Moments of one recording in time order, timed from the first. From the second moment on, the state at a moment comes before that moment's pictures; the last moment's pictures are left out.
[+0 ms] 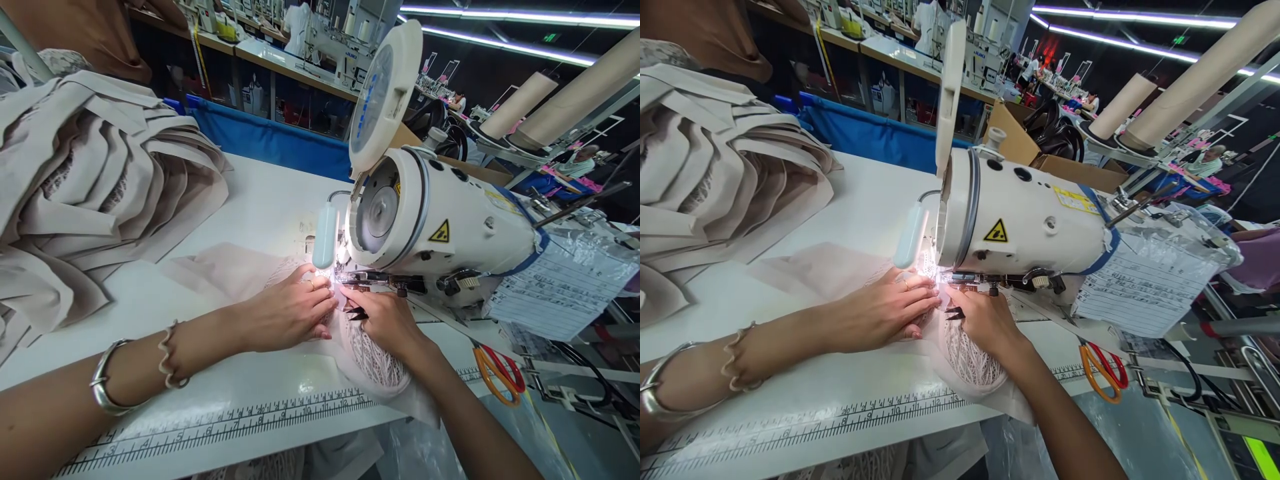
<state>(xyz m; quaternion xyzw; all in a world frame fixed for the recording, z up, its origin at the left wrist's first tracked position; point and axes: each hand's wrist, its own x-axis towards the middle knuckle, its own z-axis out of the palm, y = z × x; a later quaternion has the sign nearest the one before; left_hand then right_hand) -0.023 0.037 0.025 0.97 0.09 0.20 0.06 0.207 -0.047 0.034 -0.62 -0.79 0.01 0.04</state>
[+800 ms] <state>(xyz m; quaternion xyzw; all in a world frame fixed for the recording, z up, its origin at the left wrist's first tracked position) -0.023 0.045 0.028 0.97 0.10 0.19 0.08 0.213 -0.035 0.048 -0.63 -0.77 0.10 -0.01</state>
